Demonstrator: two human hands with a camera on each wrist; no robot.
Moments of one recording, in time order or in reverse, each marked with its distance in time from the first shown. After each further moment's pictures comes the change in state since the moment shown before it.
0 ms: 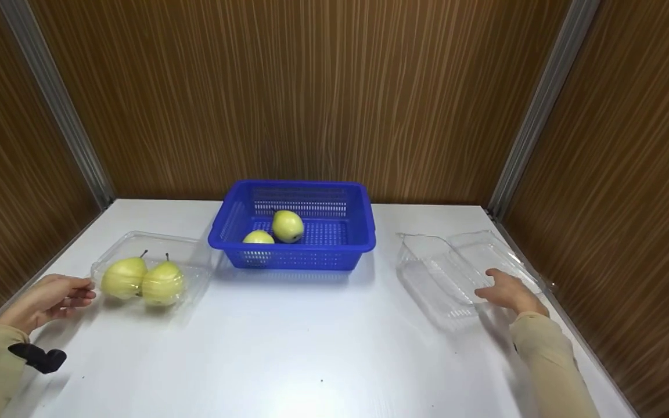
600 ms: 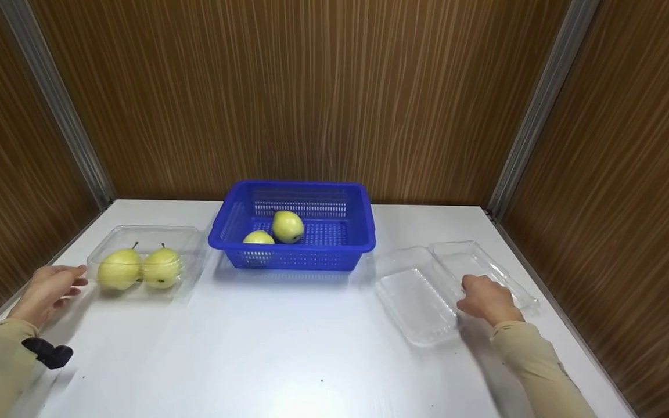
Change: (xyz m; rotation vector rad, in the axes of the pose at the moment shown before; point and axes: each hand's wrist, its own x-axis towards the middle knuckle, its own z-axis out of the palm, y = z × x) left_hand 0.005 0.008 0.006 0.091 0.278 0.015; right_hand -0.002 -0.045 0.026 -0.257 0.179 -0.133
